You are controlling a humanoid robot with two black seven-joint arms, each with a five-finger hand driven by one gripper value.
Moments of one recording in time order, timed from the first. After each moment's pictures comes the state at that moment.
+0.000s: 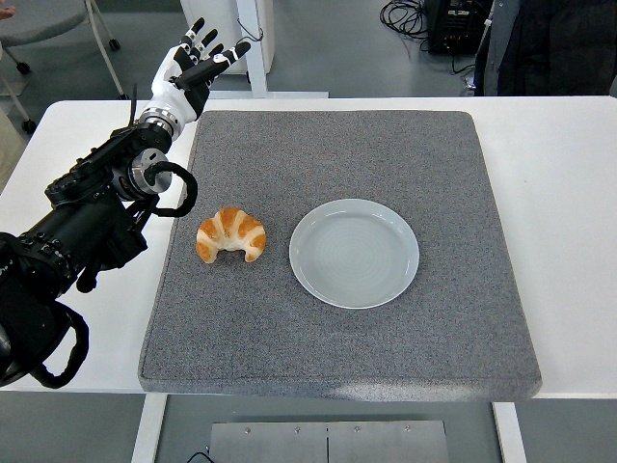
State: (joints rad) left arm -1.12 0.00 -0.58 -0.25 0.05 -0.13 -0.30; right arm -0.09 0.00 -0.01 0.13 -0.10 -0.04 0.25
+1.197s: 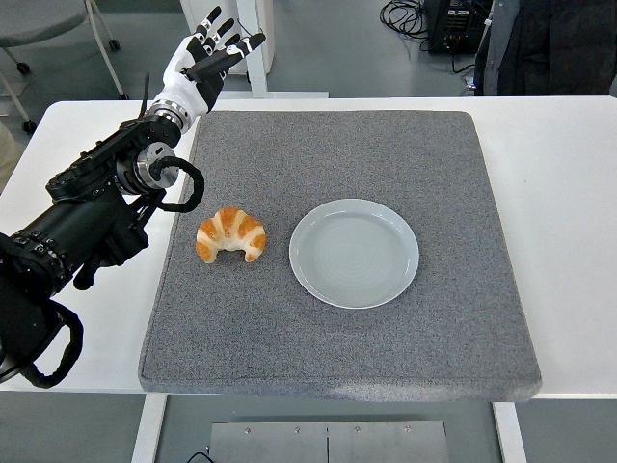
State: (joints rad) left arm -1.11 0.03 -0.57 -0.38 0.05 -0.11 -0.29; right arm -0.09 0.00 -0.01 0.13 -0.10 -0.04 0.25
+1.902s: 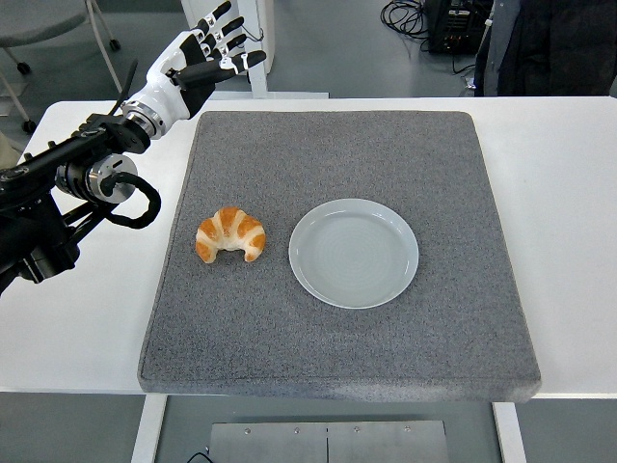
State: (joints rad) left arm -1.06 0.39 -0.37 -0.93 0.07 -0.02 -0.29; right arm -0.09 0.00 -0.01 0.13 -0.10 -0.04 0.25
